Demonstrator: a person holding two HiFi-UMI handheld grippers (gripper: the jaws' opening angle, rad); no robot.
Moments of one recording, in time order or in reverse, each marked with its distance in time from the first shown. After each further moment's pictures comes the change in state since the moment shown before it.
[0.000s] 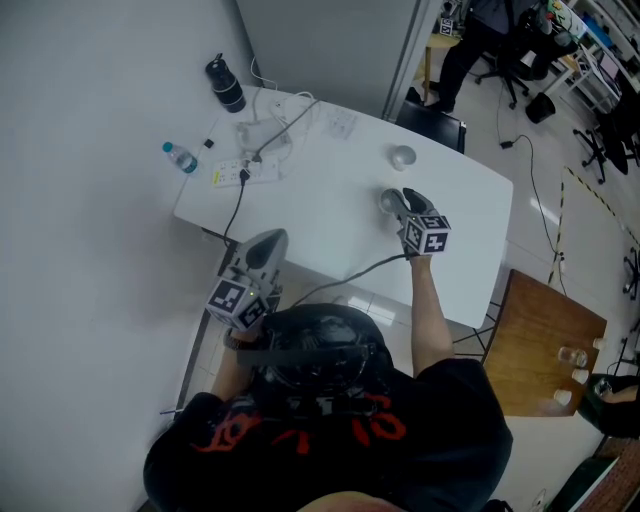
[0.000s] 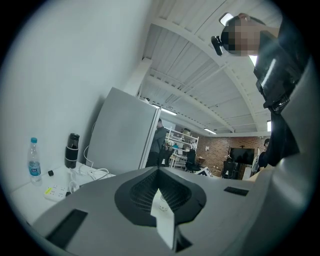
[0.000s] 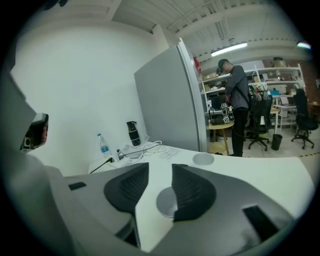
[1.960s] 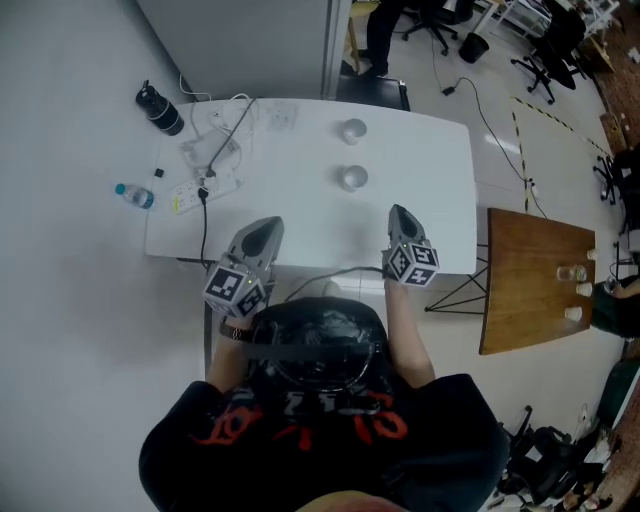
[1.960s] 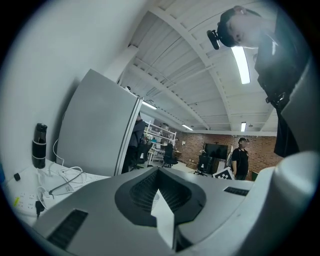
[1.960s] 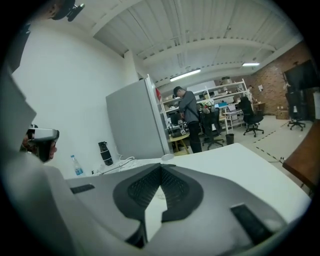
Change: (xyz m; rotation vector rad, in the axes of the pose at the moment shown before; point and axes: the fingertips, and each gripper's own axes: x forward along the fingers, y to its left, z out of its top) left arm 0.050 -0.014 -0.012 0.027 0.085 -0.286; right arm -0.141 0.019 -0.039 0.238 -0.234 -0.423
